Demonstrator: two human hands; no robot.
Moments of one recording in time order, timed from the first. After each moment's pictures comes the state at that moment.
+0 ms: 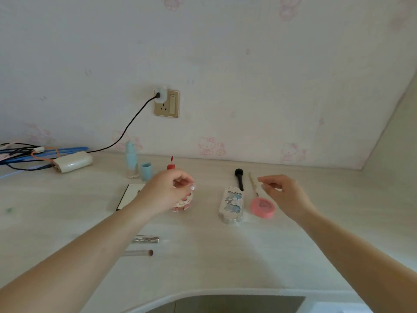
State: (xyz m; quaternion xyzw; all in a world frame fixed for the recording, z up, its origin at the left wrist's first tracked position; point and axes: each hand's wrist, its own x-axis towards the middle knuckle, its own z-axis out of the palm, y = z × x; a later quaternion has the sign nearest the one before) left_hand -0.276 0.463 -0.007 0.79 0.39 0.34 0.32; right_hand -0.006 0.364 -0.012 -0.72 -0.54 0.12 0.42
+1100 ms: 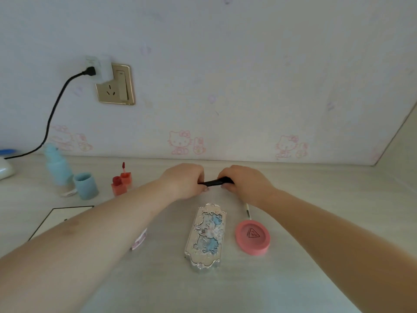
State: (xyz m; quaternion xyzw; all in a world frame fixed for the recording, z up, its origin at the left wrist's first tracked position) left_hand -0.106 0.586 -0.032 0.91 0.41 0.05 0.09; right_hand 0.060 0.514 -0.042 -0.71 -0.70 0.00 0.08
